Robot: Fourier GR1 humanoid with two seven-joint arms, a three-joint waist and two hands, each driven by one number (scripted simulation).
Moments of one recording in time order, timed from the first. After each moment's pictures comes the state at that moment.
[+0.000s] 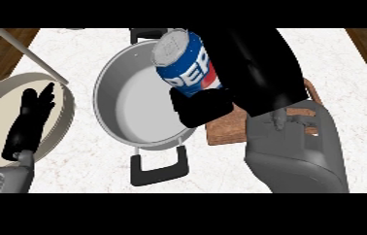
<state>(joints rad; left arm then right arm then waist) -0.12 0.41 0.03 -1.43 -0.06 0.15 0.40 -0.92 0.00 0.21 -1.78 0.74 0.48 0.77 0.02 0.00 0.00</state>
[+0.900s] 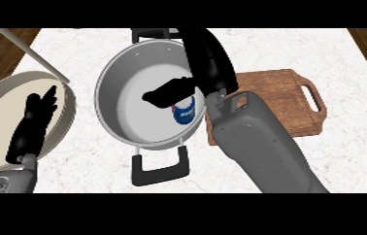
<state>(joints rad) -0.10 0.38 0.04 -1.44 -0.09 0.14 0.38 -0.86 0.00 0.33 -1.45 0.42 -0.14 0.67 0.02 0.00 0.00</state>
